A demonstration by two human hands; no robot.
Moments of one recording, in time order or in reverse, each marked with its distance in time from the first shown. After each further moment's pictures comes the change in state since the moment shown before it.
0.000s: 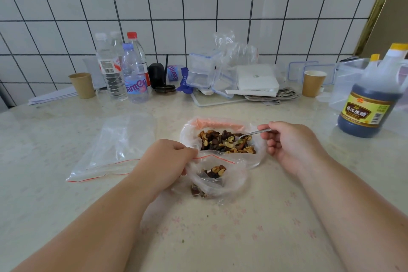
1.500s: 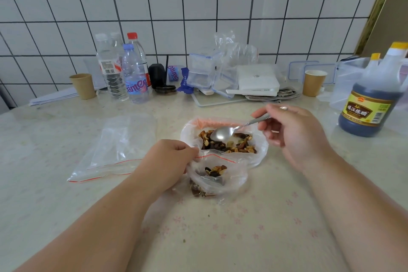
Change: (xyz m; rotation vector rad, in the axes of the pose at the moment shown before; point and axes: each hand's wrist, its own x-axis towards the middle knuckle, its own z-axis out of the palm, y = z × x) left_hand -0.004 0.005 0.001 -0.037 -0.018 -0.006; right_hand -0.024 -0.016 -0.005 -0.027 -0.306 -0.426
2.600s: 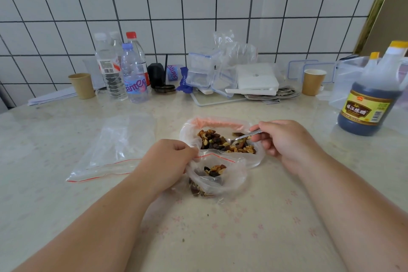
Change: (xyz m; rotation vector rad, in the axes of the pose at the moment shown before) left_hand 0.000 -0.001 0.000 0.035 -0.001 0.026; right_hand 0.012 0.022 0.002 -0.208 0.169 0.333
